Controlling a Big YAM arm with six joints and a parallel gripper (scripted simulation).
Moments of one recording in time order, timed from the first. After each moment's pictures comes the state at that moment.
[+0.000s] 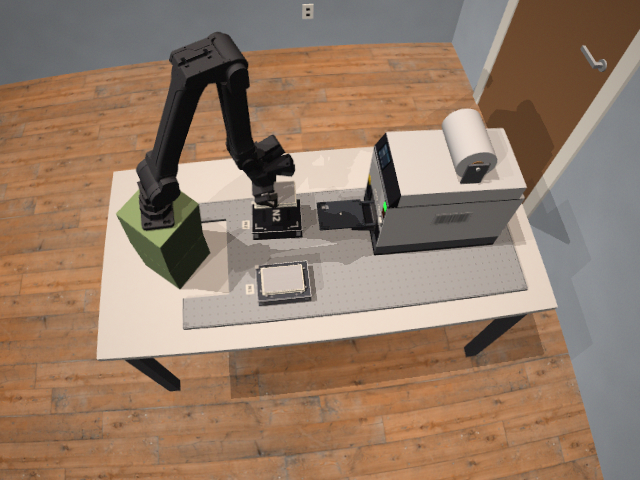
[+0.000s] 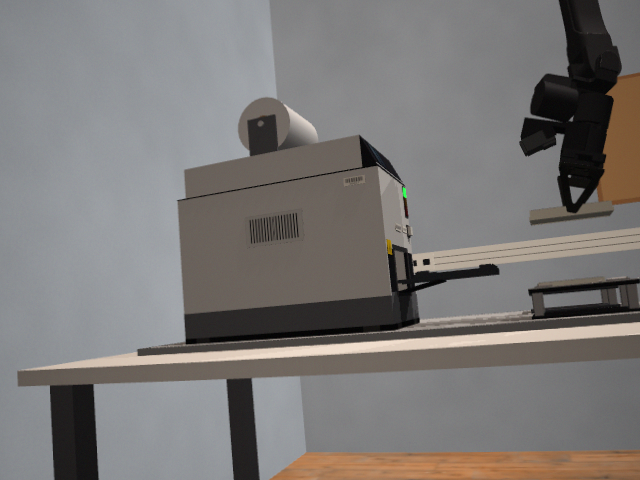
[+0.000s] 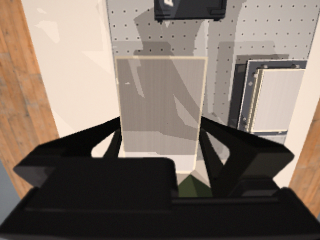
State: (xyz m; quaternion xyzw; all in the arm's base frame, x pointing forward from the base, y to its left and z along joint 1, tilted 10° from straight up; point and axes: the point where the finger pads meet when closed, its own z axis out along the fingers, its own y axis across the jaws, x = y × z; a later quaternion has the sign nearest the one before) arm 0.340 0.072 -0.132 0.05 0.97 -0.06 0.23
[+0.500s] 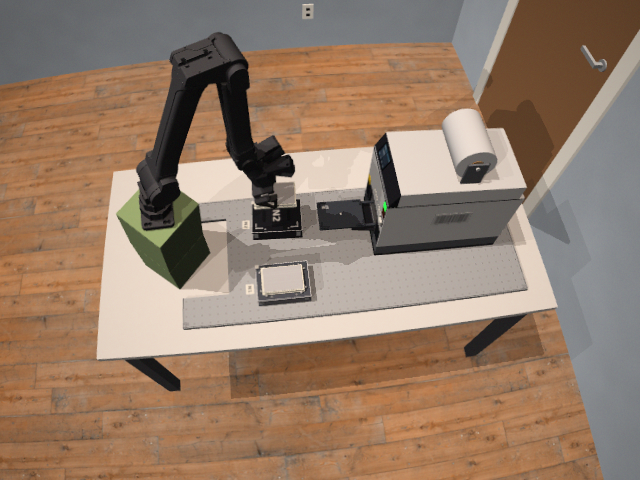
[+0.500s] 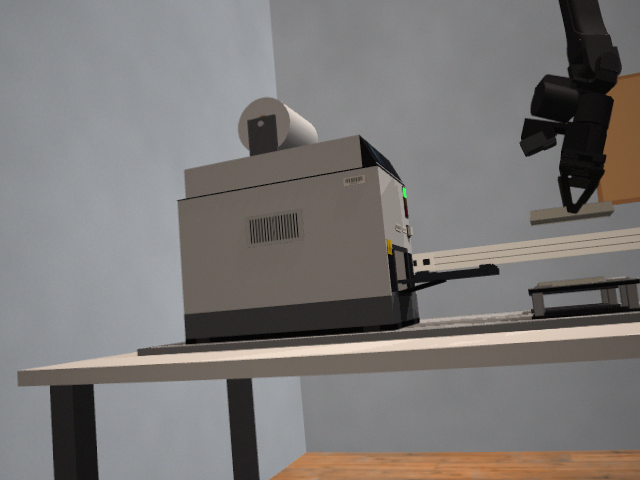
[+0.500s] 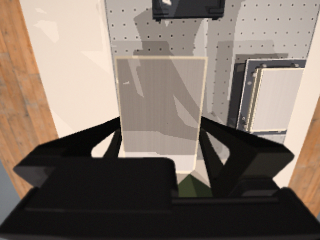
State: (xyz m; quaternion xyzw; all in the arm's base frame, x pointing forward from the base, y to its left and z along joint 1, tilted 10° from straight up) arm 0.339 0.069 -0.132 0.05 0.97 -0.06 0.23
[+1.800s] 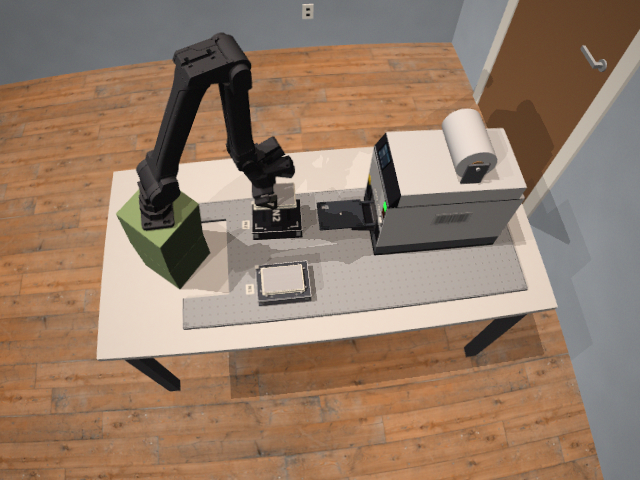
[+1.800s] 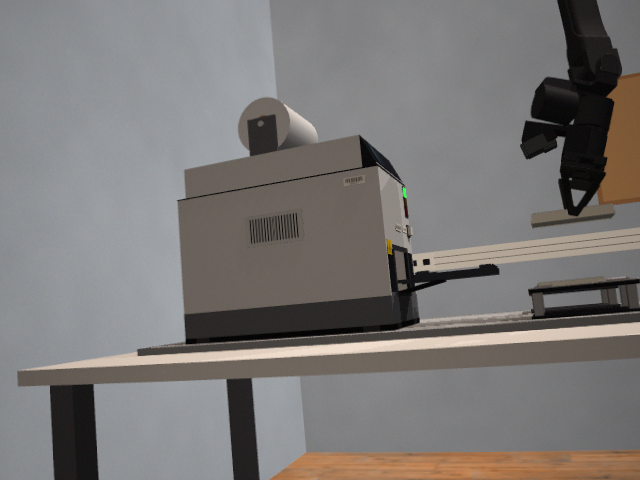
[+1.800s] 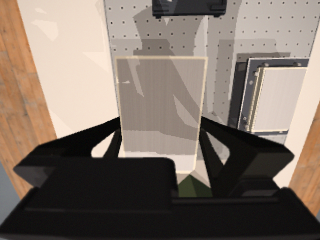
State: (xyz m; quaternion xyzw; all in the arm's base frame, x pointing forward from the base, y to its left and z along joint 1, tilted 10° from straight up) arm 0.339 0.069 -0.136 0.05 0.97 -0.06 0.23
